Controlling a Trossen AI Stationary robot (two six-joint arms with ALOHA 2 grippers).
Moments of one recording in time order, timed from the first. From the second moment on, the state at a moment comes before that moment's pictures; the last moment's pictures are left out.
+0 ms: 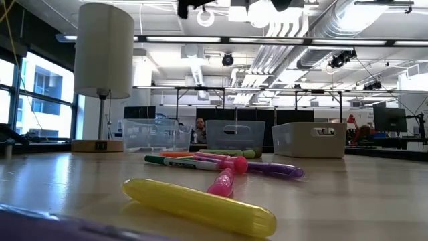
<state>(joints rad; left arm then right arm) -0.18 1.44 0.99 0.49 -0.42 -0.18 0.13 1.28 1.14 -0.27 0.08 0.10</state>
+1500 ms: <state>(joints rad) -0.18 1.52 1.12 -0.22 -0.35 -0.41 0.08 1.24 0.88 -0.66 0.00 0.15</state>
